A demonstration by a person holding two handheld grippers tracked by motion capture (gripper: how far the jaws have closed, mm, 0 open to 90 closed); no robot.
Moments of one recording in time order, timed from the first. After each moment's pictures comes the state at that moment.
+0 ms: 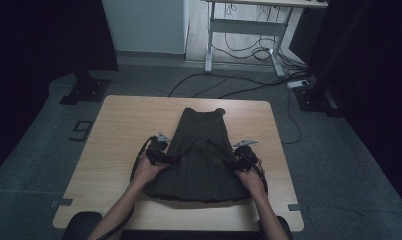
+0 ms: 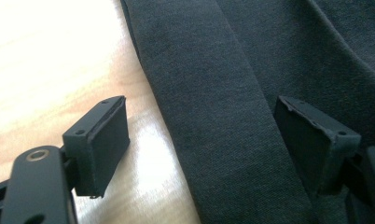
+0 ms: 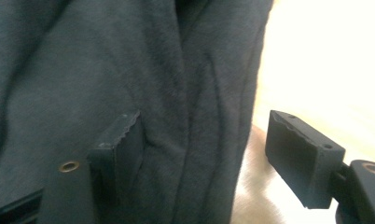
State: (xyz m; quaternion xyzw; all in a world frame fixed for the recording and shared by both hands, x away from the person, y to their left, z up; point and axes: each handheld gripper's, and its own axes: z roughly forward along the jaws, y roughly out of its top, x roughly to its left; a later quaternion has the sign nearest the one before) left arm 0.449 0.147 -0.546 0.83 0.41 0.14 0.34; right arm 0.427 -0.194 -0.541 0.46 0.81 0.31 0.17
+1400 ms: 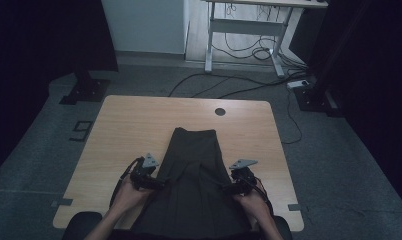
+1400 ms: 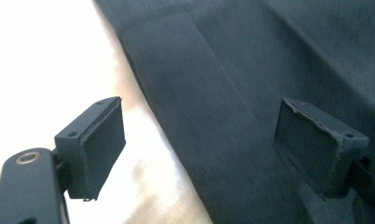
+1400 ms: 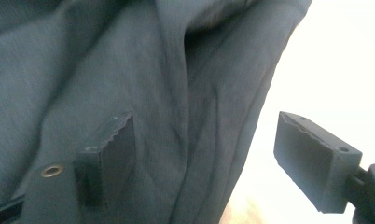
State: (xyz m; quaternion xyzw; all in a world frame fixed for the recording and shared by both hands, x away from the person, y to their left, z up) left arm 0.356 0.177 -0.520 0.85 0.36 0.14 0.35; right arm 0.341 -0.177 -0.521 0.39 0.84 0.34 0.12
